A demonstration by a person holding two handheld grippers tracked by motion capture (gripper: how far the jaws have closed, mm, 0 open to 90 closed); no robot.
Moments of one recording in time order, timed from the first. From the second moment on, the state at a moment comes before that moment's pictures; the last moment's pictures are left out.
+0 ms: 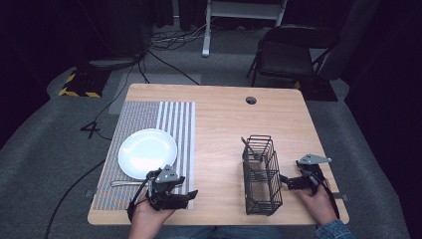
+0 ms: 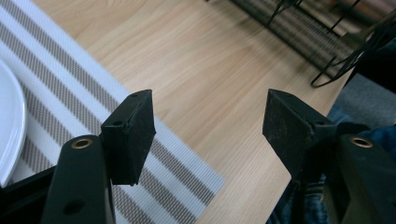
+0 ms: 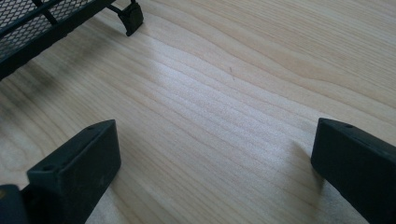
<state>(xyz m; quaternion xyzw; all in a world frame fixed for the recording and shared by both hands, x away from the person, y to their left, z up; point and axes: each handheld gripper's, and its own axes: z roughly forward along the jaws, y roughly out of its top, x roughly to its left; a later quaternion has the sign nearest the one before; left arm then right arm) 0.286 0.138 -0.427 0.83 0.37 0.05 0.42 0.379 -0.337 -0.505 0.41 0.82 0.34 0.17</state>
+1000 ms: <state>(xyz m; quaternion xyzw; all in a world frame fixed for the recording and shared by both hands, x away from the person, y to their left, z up) 0.342 0.077 -0.352 0.80 0.33 0.08 0.50 0.376 -0.337 -0.505 0.41 0.82 0.35 0.18</state>
